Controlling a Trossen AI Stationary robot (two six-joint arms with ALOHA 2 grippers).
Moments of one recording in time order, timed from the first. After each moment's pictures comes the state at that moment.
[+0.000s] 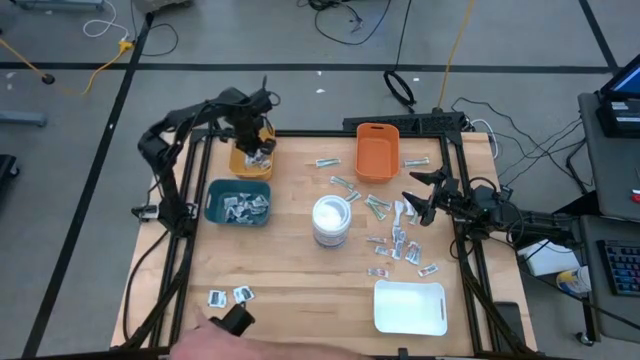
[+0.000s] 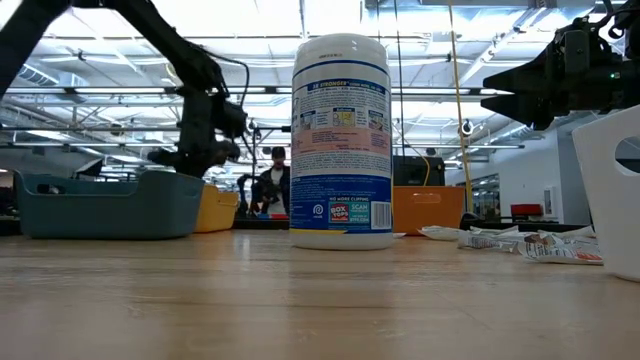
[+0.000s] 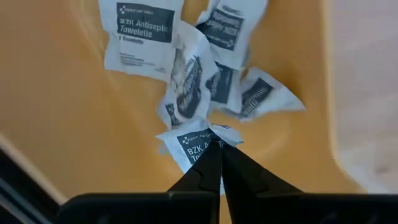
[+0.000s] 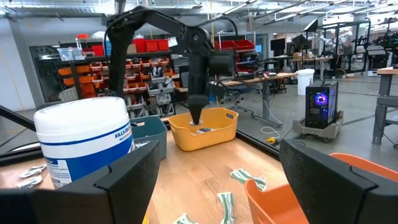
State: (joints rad) left arm 0.93 1.88 1.41 -1.20 0.13 -0.31; right arm -0.13 0.02 0.02 0.13 0.26 0.08
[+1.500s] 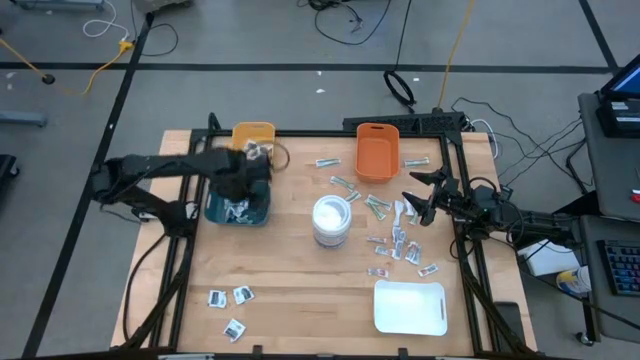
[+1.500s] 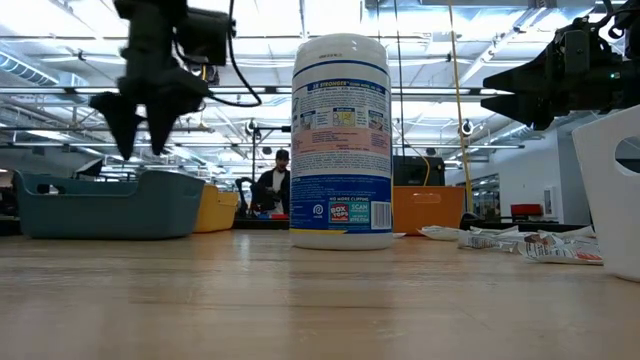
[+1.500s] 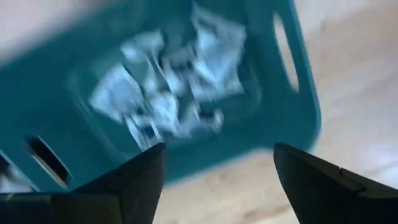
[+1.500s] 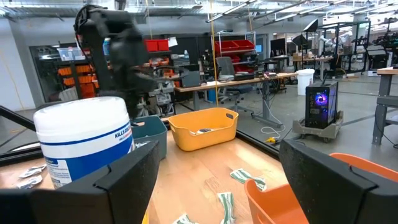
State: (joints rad) left arm 0.27 1.37 1.04 -1.23 0.08 -0.83; right arm -0.13 0.02 0.02 0.13 0.26 0.08
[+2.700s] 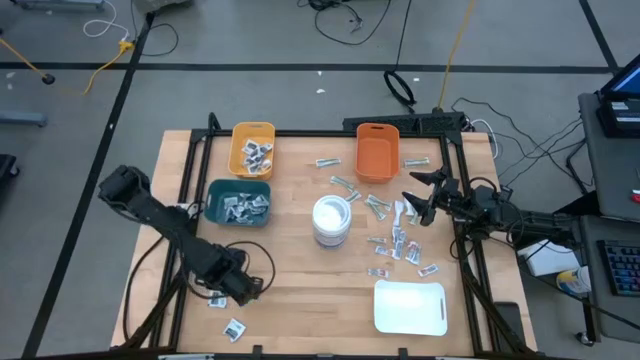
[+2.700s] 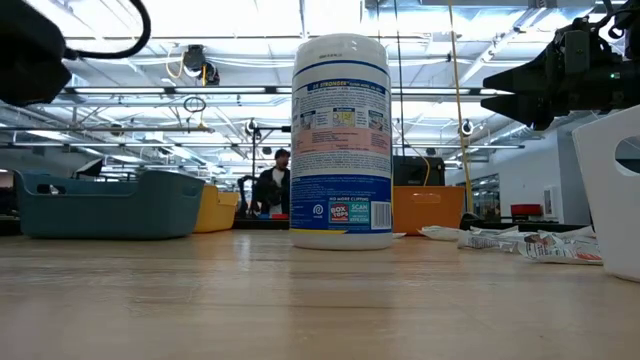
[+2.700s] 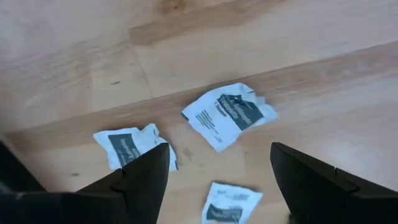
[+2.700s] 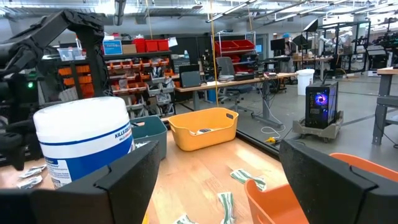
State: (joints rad) left arm -0.66 1.53 0.94 -0.85 0.17 -2.01; right arm -0.13 0.02 0.02 0.13 0.26 0.08
